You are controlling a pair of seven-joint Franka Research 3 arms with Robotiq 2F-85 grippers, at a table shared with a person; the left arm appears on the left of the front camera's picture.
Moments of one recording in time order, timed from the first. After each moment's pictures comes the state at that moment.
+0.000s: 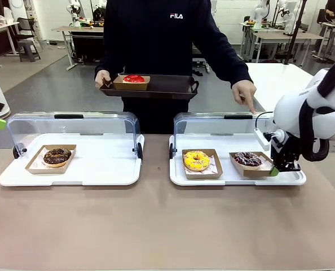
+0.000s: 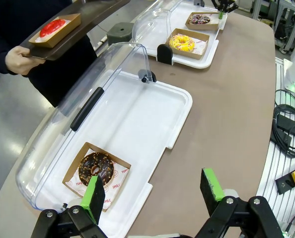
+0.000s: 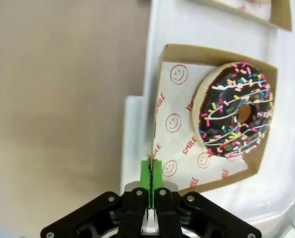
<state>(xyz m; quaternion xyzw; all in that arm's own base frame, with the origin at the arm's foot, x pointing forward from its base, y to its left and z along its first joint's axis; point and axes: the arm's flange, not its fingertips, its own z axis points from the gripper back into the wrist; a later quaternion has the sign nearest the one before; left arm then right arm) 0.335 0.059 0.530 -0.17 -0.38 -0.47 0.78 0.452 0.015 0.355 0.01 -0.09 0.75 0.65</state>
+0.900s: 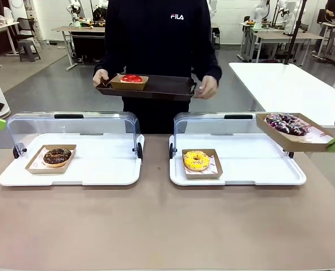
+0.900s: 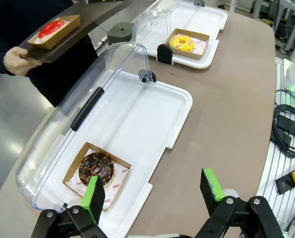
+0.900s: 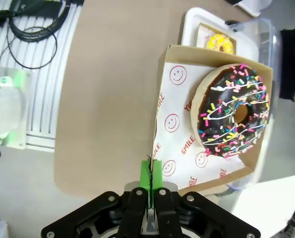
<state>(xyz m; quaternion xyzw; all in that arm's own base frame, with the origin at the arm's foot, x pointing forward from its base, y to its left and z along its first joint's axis) 0.335 0.059 0.530 -0.17 -0.38 -0.47 0.78 0.249 -0.010 0.566 -0.05 -0.21 0.77 0.60</state>
